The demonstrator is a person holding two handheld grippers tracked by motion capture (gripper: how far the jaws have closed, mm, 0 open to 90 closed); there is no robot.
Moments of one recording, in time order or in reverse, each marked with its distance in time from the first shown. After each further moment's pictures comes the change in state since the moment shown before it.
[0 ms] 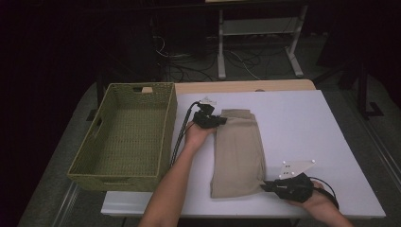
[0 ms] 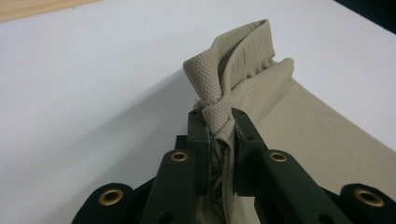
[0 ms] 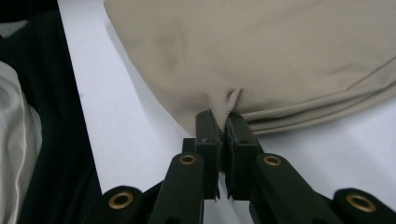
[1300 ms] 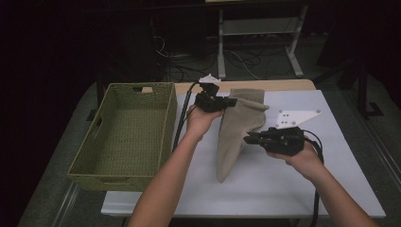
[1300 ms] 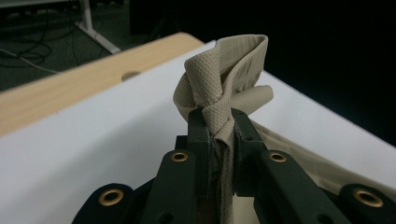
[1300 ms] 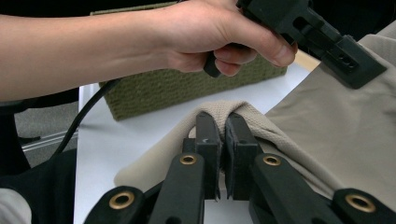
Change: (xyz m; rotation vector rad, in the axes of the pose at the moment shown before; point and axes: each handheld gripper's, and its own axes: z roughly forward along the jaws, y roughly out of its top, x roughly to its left) left arm -0.059 0.085 -0.073 -0.134 -0.062 0.026; right arm -0.028 0.129 -0.037 -0.319 0.033 -0.083
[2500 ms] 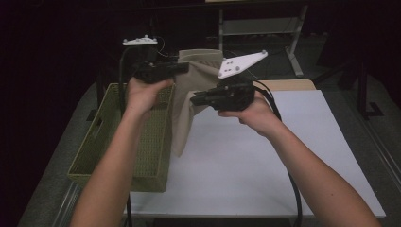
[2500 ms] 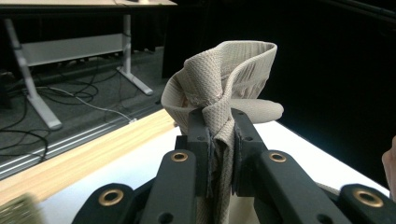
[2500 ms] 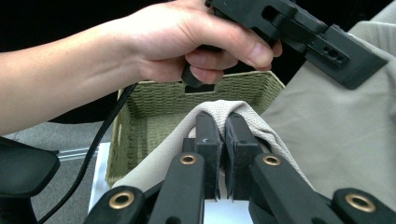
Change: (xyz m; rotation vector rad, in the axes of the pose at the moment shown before) left arm 0.033 0.054 -0.176 -0.150 0.090 -0.002; right arm 0.014 0.154 0.072 -0.046 0.127 -0.116
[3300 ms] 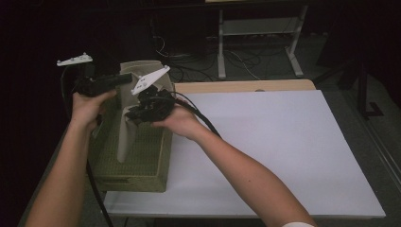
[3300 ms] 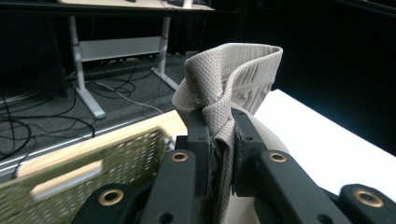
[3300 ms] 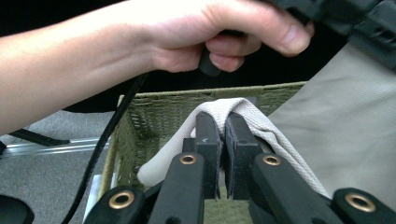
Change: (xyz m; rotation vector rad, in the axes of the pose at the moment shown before) left arm 0.112 -0.059 -0.094 -0.031 0.093 -0.031; right arm 0.030 0.028 0.170 0.104 0.086 -0.016
